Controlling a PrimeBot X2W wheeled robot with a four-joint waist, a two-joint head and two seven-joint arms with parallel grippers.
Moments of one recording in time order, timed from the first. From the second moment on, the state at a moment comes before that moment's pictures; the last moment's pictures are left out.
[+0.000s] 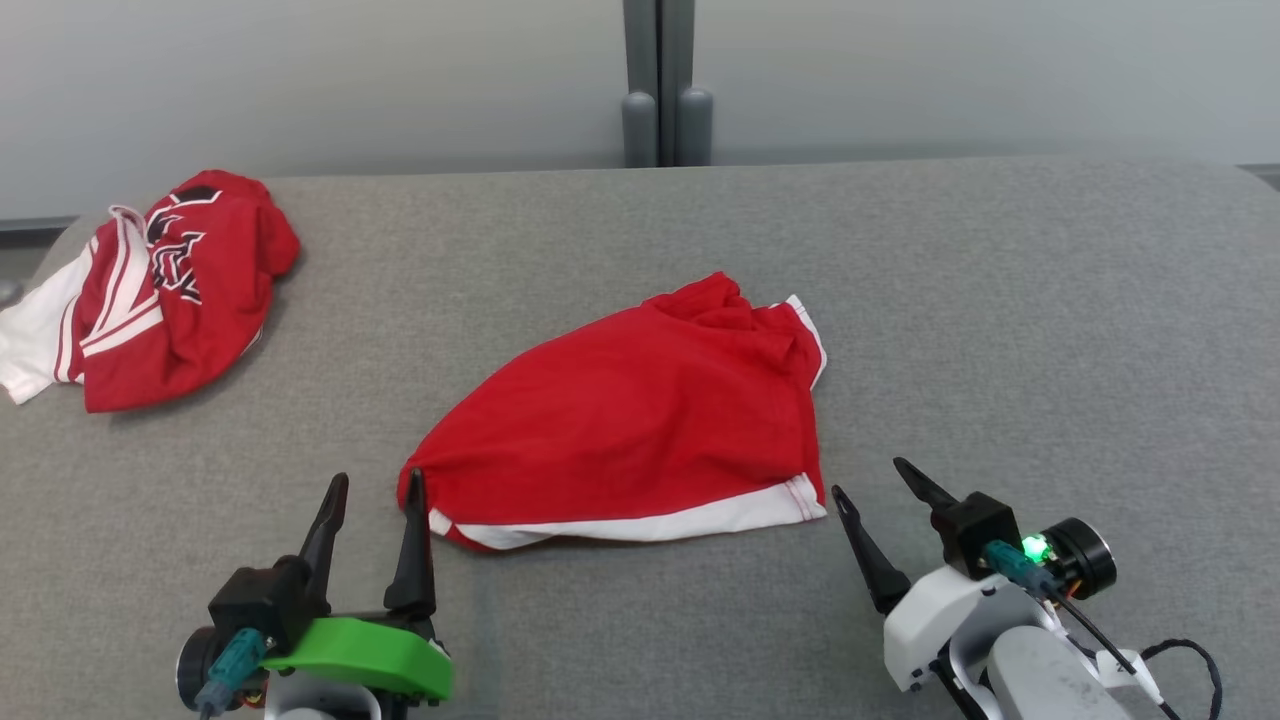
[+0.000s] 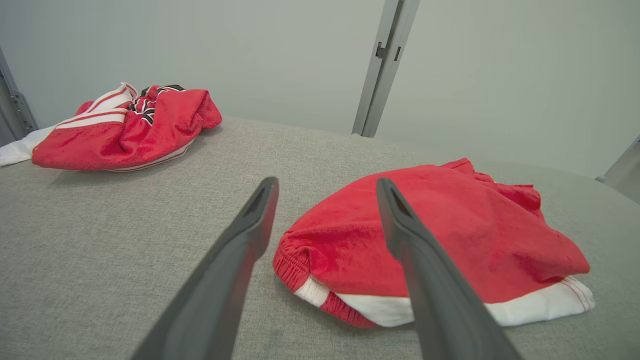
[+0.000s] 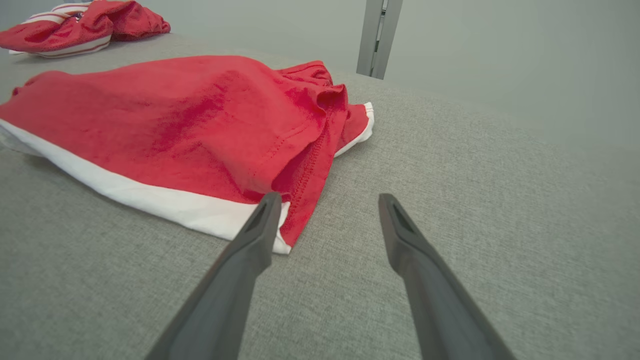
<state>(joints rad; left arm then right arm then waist) -0.06 0.05 -0.11 0.28 -0.30 -0.13 -0.26 -0.24 -0.05 0.18 0.53 -0.02 0.13 -0.26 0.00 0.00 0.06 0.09</state>
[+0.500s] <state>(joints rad) -0.08 0.05 -0.10 0.26 -0.31 -0.13 -0.26 -0.42 -0.05 0.26 0.80 -0.03 0.13 -0.26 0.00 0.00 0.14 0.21</state>
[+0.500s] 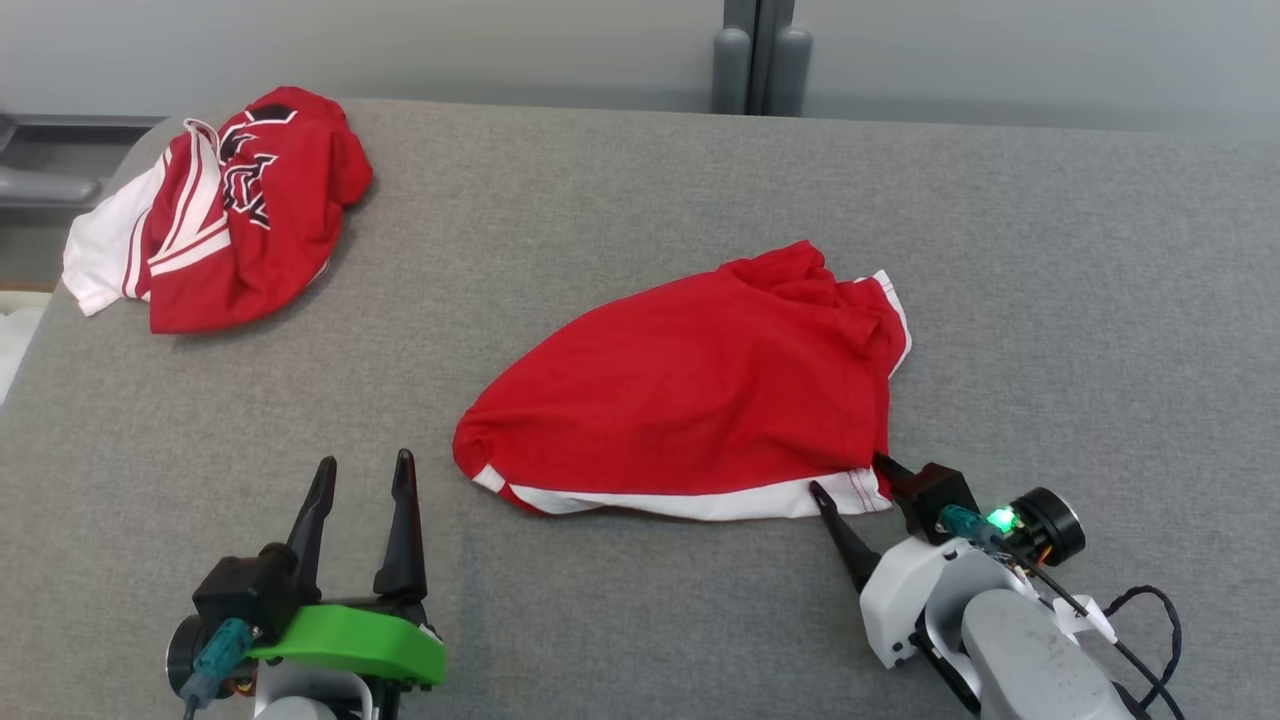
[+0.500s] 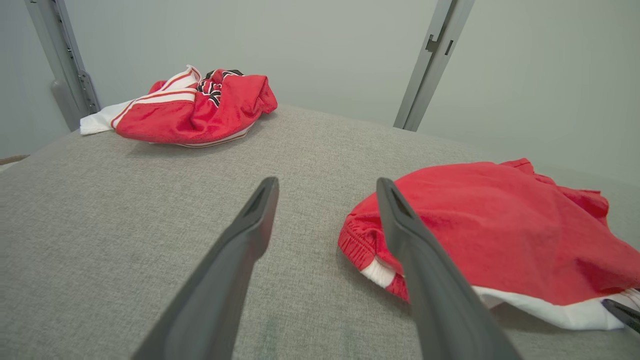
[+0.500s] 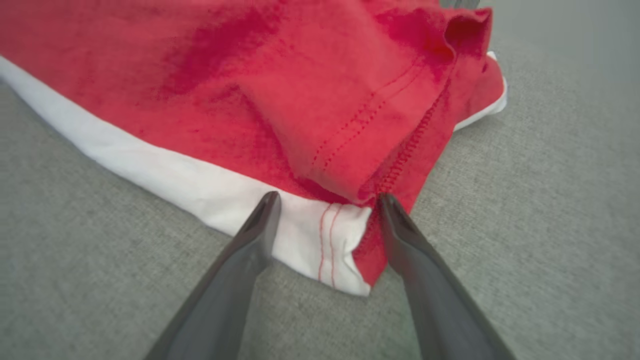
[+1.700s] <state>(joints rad) -0.16 0.09 -0.29 0.56 -0.52 -0.13 -0.26 -0.40 -0.05 0.30 0.76 0.01 0.13 -0.26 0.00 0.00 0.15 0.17</state>
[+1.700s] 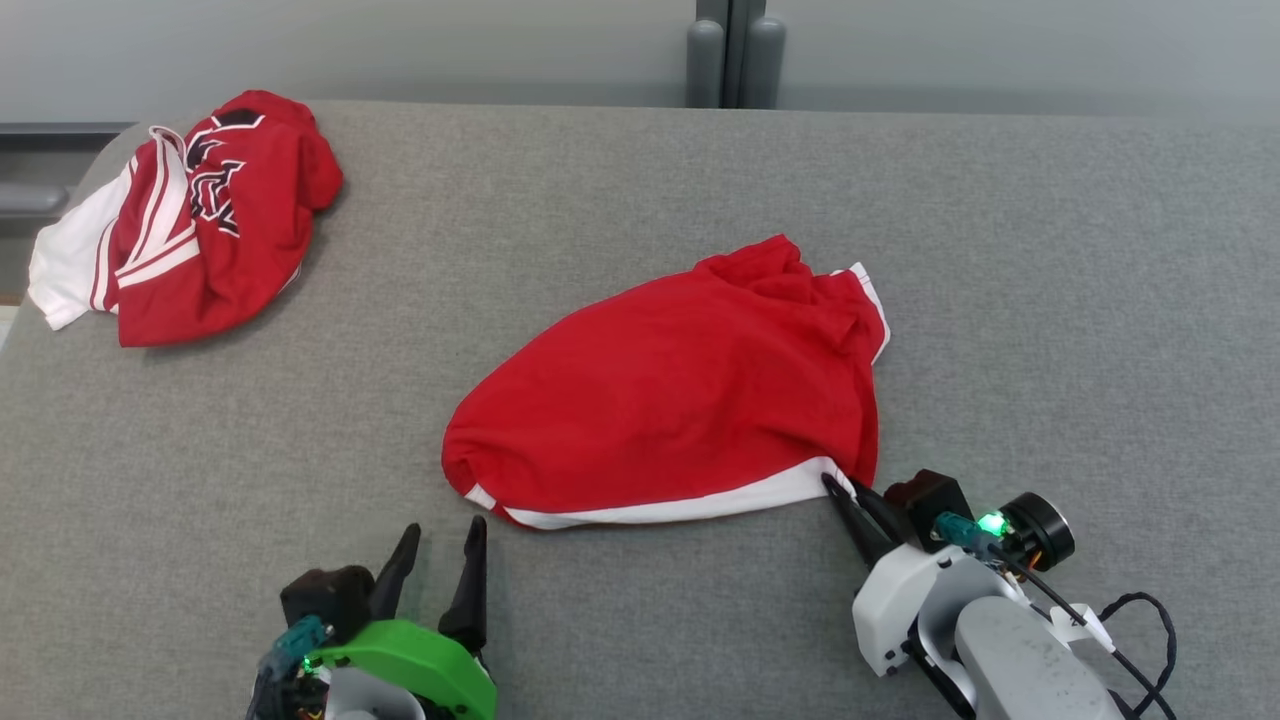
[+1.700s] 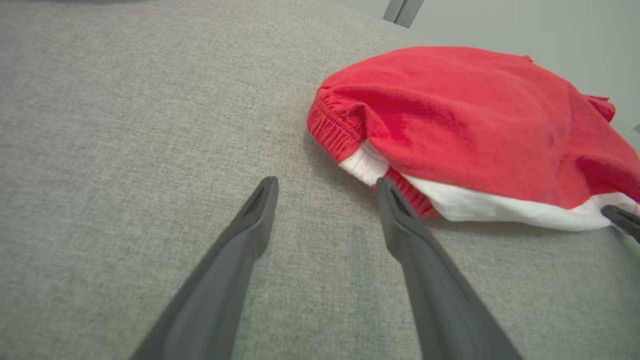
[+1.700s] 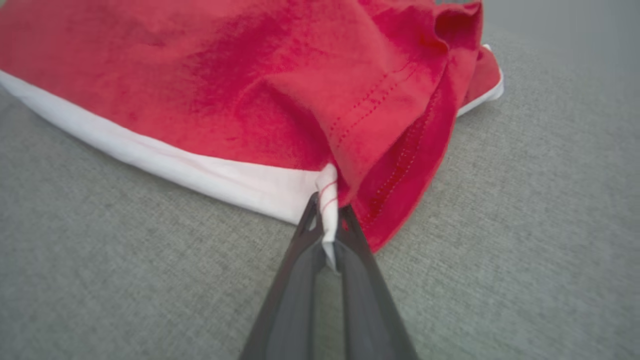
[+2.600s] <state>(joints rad) -0.32 0.11 -0.54 0.67 -0.99 -0.13 -0.26 -0.40 -0.05 0.31 0.74 0.01 0.13 -0.26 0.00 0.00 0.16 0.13</state>
